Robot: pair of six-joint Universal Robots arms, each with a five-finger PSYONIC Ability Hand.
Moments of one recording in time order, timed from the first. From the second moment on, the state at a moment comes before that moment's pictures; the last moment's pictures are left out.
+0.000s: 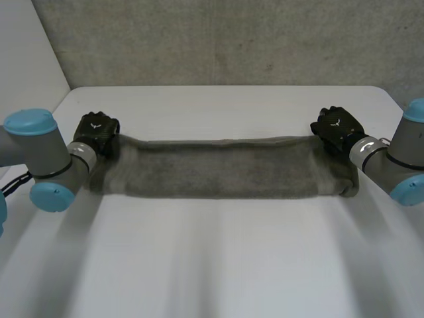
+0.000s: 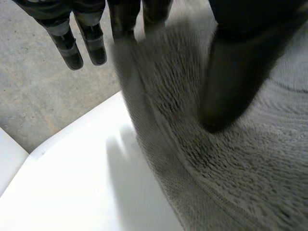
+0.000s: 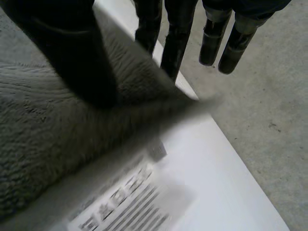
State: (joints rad) left arm 4.55 -2.48 -1.06 3.35 -1.42 3.47; right arm 1.68 -0.63 0.94 -0.09 1.14 2.44; left_hand 0.65 0.65 0.23 0.24 0.48; right_hand 0.88 0.87 0.23 0.25 0.72
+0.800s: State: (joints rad) left arm 4.53 -1.98 -1.62 3.37 -1.51 3.47; right arm 1.62 -1.06 1.40 0.06 1.14 2.65; left_hand 0.30 0.26 0.23 0.24 0.07; right_hand 0.38 0.39 0.23 0.25 0.24
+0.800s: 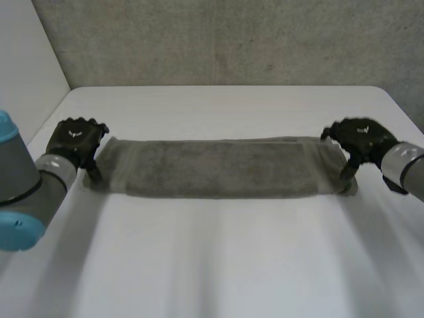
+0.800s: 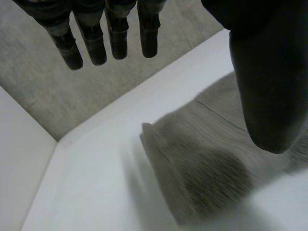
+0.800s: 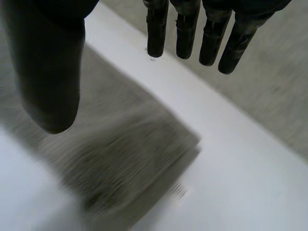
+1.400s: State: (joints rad) left arm 4.53 -1.94 -1.73 3.43 -1.52 3.45; right arm 1.51 -0.91 1.39 -0.08 1.15 2.60; left_hand 0.30 0.26 0.23 0.24 0.07; right_hand 1.29 1.28 0.23 0.25 1.16
